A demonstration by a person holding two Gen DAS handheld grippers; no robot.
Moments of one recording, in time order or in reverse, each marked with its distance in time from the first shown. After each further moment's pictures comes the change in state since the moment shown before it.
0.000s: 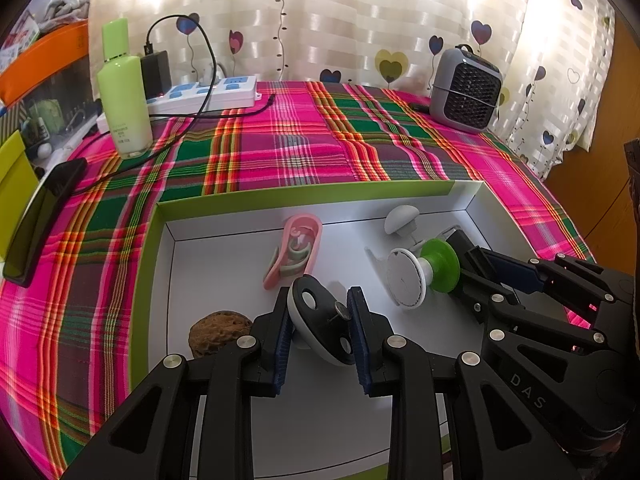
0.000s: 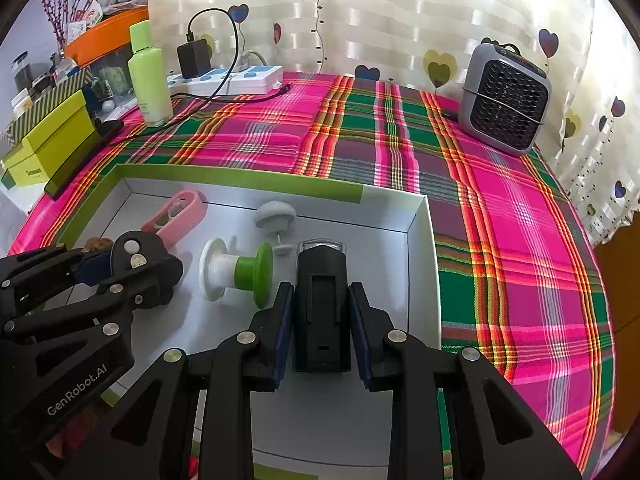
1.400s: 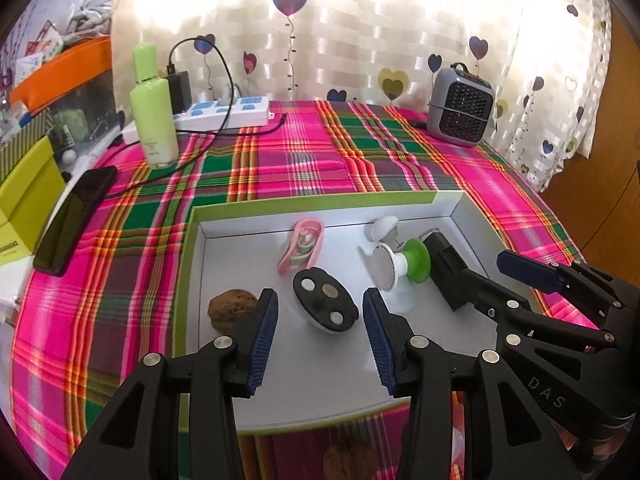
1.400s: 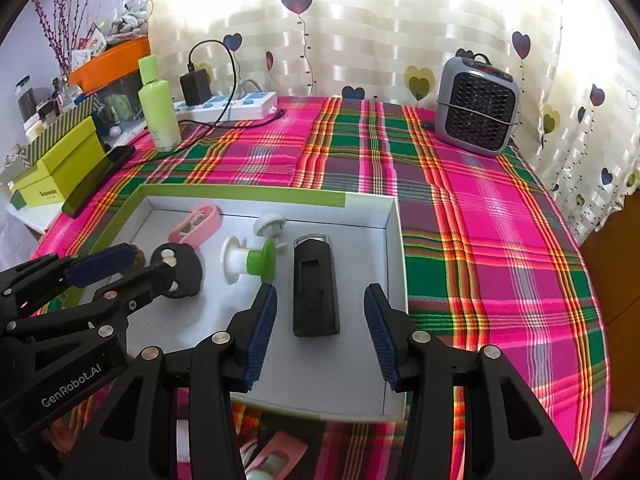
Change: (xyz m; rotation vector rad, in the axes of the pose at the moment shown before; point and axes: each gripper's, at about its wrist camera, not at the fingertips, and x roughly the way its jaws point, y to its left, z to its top) left arm -0.043 -0.005 -0.014 -0.006 -0.063 0.047; right arm -0.041 -0.004 -0.013 0.062 -0.071 0.009
